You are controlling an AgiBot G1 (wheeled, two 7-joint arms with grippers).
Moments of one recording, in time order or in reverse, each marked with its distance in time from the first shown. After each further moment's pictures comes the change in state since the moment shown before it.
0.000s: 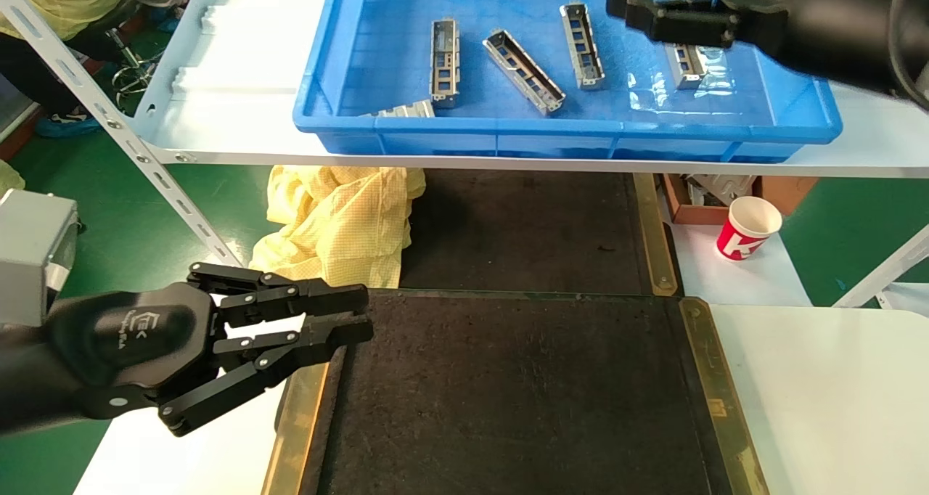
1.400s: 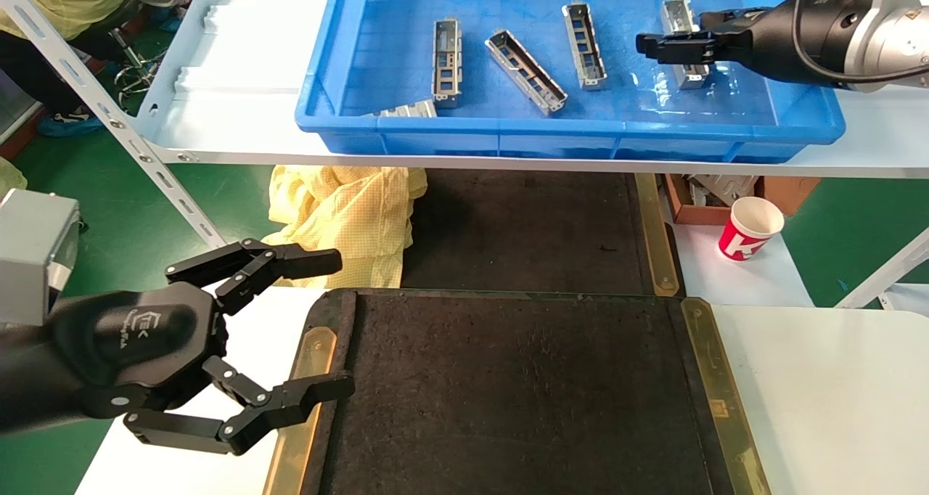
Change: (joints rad) left arm 0.000 0.000 0.000 0.000 0.000 0.000 0.000; right arm 0.313 -0.237 -0.122 -0.660 -0.222 0.158 -0.158
